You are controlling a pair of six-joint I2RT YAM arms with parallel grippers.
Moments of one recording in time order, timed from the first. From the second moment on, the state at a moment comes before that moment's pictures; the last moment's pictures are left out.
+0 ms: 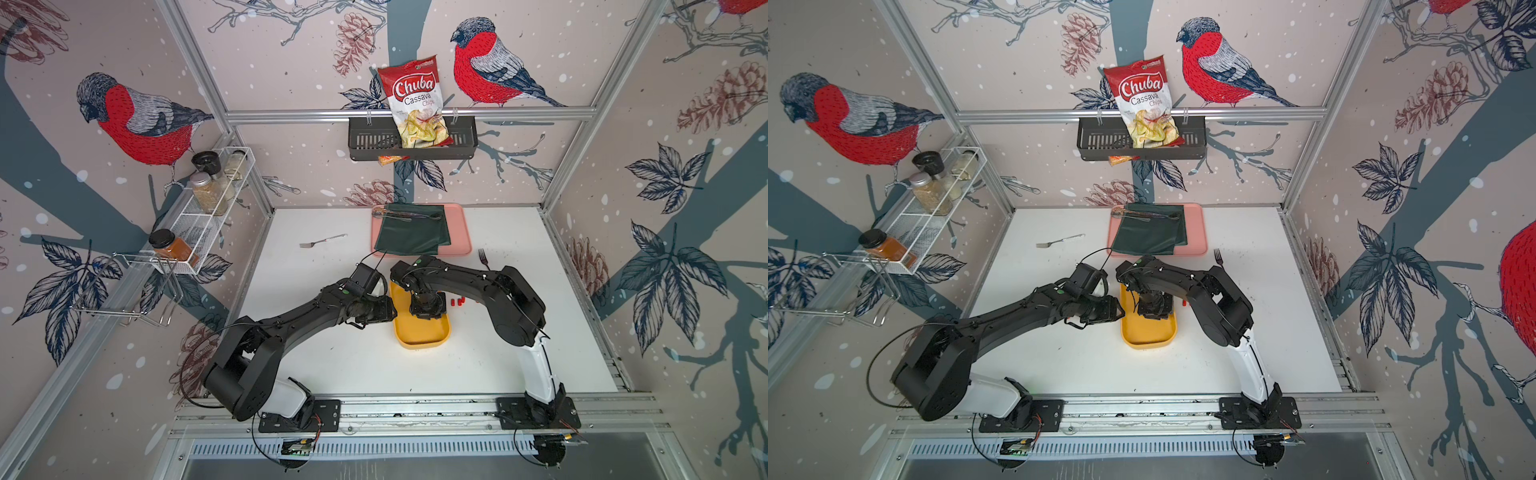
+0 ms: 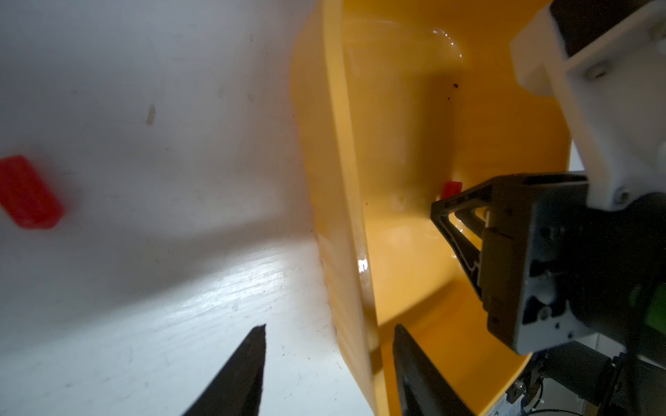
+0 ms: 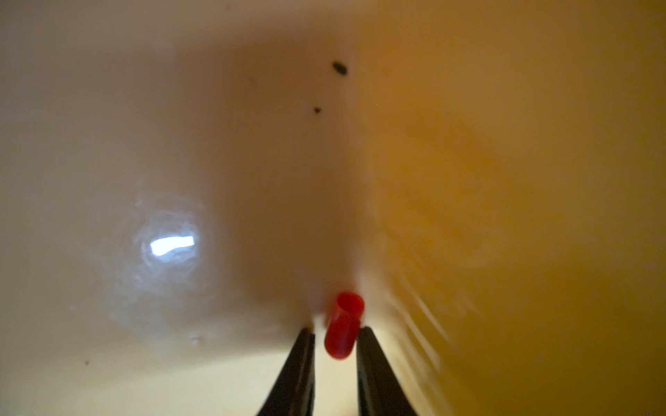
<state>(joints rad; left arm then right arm) -0.60 1.45 0.81 -0.44 0.31 -0.62 0.90 2.15 1.59 -1.19 0.15 0.90</state>
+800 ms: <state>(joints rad) -0.59 1.49 0.83 -0.44 0.31 -0.59 0.91 1.95 1.62 -1.14 0.19 0.86</state>
